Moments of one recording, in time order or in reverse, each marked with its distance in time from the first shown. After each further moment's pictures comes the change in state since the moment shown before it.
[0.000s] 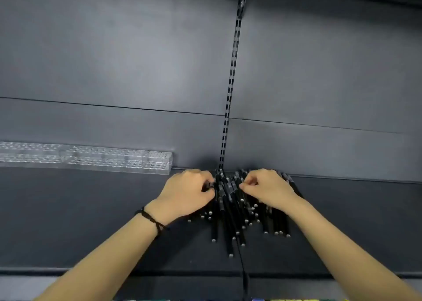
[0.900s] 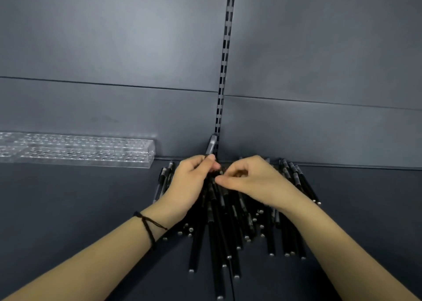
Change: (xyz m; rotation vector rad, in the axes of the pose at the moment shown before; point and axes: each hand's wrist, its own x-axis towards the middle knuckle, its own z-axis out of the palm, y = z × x) left_hand 0.059 0.012 0.054 -1.144 0.192 -0.371; right_hand 0.033 -0.002 0.010 0.406 -0.102 -0.095
